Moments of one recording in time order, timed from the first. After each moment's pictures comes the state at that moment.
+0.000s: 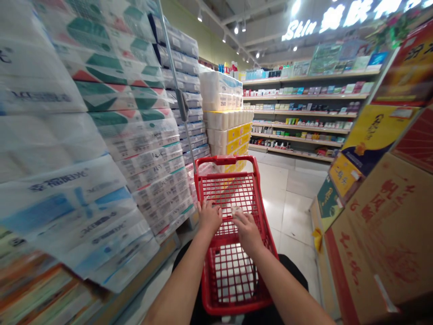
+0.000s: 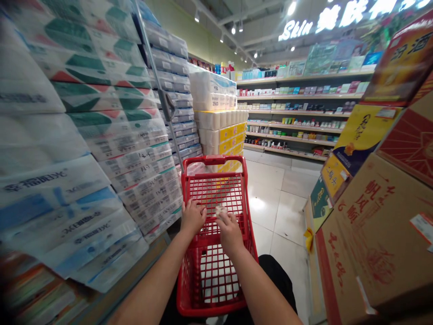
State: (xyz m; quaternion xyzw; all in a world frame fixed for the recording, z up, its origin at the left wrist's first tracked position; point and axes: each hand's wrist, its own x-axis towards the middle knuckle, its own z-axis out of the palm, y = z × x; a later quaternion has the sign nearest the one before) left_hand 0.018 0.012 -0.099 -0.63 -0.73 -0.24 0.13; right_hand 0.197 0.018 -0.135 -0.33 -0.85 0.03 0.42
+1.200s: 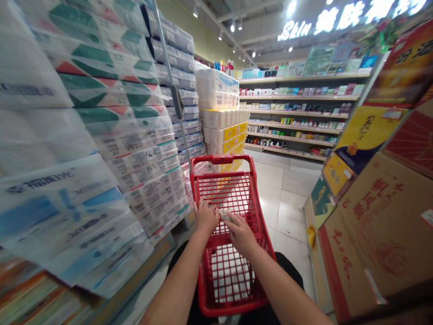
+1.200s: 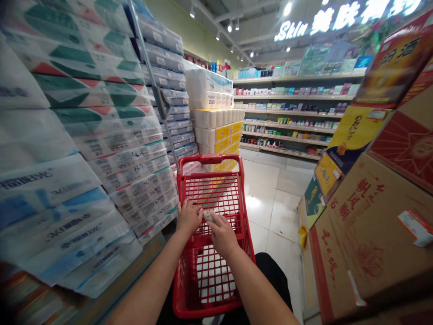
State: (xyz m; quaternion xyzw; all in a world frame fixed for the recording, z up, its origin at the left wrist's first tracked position) left_hand 0.016 0.012 -0.100 -0.63 -0.72 -0.24 0.14; right_hand 0.190 0.016 -0.140 -0.29 -0.86 0.05 0.41
